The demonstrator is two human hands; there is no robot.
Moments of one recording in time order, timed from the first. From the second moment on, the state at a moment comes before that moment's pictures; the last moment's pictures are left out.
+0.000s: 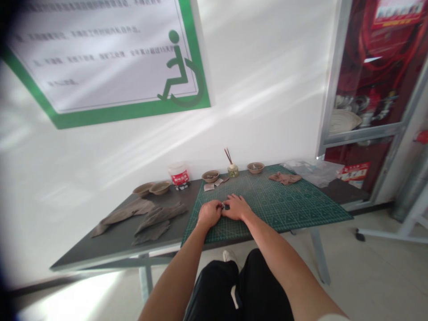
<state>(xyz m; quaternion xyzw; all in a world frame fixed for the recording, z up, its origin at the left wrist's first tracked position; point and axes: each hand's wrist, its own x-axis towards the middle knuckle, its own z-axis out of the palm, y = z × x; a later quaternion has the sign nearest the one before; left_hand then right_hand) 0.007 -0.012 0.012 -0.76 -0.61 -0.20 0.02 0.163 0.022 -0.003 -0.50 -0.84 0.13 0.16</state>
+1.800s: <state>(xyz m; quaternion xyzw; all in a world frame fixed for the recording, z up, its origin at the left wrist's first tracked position) 0.008 -0.015 0.011 -0.76 -0.62 -0.20 0.02 0.163 0.025 -0.007 -0.49 -0.85 0.13 0.16</state>
